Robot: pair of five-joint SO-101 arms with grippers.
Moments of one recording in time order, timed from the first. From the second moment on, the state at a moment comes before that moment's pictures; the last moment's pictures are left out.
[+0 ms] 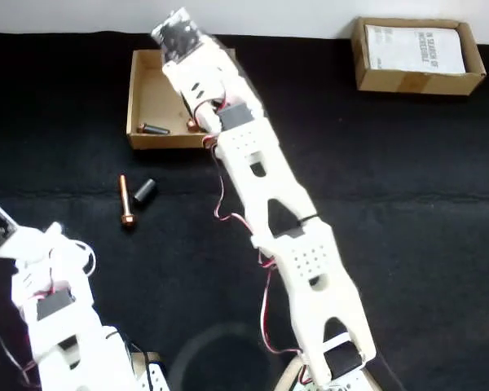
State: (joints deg) left arm -36.6 -59.5 91.7 8.9 22.4; right arm -32.8 56.3 -60.1 17.0 24.5
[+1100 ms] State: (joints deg) left arm -36.6 -59.5 96.0 -0.7 22.4; right arm -38.7 81.4 -93.8 39.3 28.5
